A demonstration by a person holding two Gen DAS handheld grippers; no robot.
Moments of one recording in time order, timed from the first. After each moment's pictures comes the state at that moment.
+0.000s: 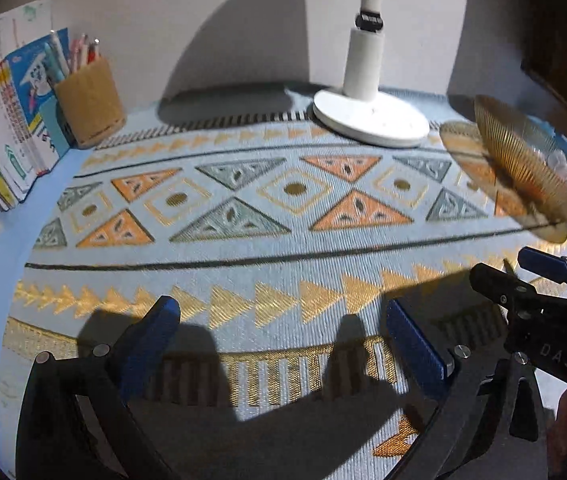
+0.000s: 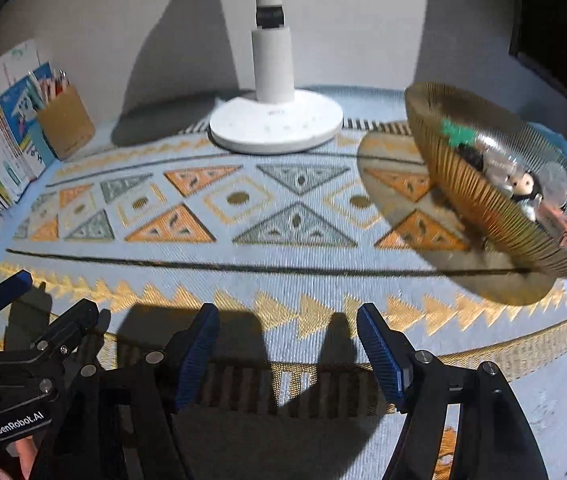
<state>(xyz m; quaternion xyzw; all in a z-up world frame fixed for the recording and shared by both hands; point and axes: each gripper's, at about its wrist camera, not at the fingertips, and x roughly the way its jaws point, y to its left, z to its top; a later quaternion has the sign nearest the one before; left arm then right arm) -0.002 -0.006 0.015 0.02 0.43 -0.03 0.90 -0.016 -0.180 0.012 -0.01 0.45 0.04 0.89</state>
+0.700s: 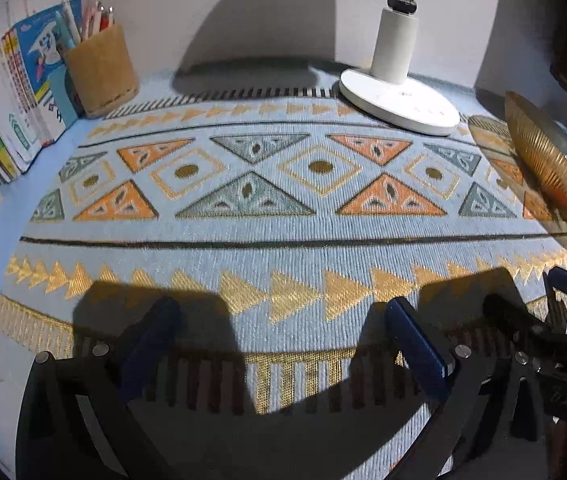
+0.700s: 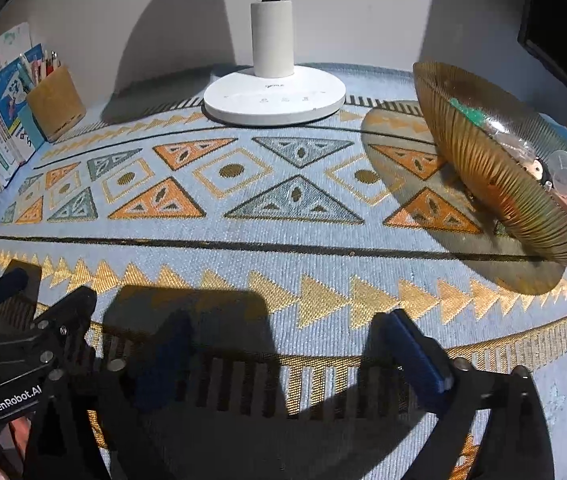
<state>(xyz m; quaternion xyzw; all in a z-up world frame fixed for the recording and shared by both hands) 0.011 0.005 0.000 -0.01 0.46 0.00 0.89 -0.011 -0.175 -0.002 -0.02 0.47 0.03 0.88</state>
